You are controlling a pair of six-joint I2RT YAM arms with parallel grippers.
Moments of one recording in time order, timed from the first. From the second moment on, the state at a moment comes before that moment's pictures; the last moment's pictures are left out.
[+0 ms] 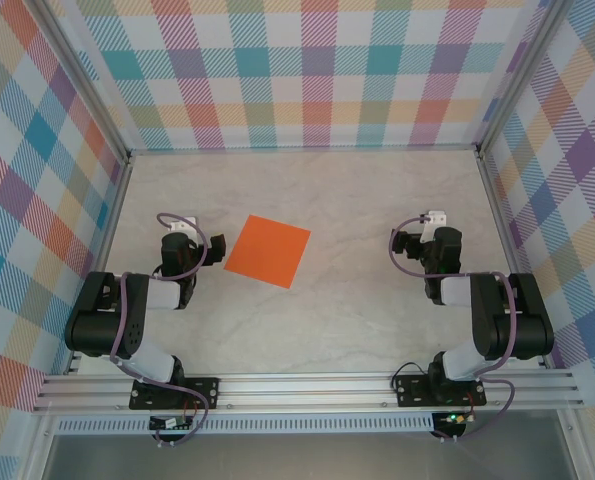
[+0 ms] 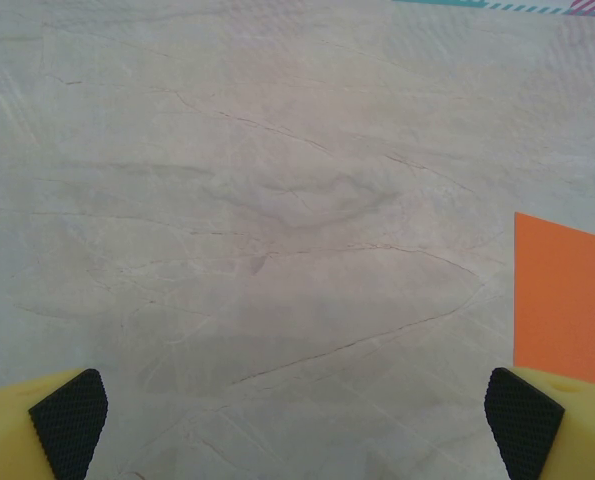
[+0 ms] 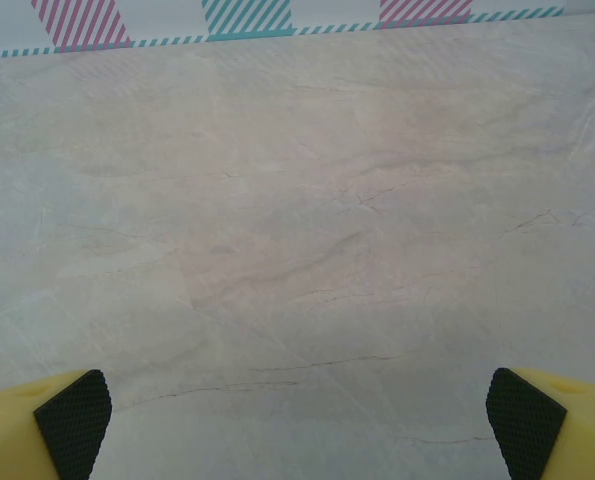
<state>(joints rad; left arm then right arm) -0.06 1.56 0.41 0.70 -0.04 -0.10 0.01 1.52 0.41 0.70 -0.09 0.05</state>
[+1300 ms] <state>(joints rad) -0.06 1.16 0.76 -0.24 -0.04 -0.51 0.53 1.65 1.10 -0.29 -0.12 0.57</state>
